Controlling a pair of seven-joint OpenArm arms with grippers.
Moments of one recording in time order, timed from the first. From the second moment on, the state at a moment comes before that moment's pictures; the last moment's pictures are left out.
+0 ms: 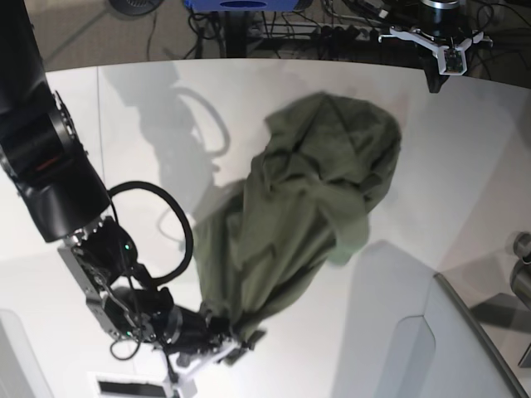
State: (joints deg) left arm 48.1 -5.3 -18.7 99.2 0.0 -1.7 -6.2; right arm 39.1 9.0 -33.9 56.0 59.4 -2.3 -30.9
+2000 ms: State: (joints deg) left arm 47.2 -3.1 -19.3 99.1 -8.5 -1.6 -5.9; right arm 14.1 -5.1 -43.0 65.8 -6.0 -17.0 -44.8
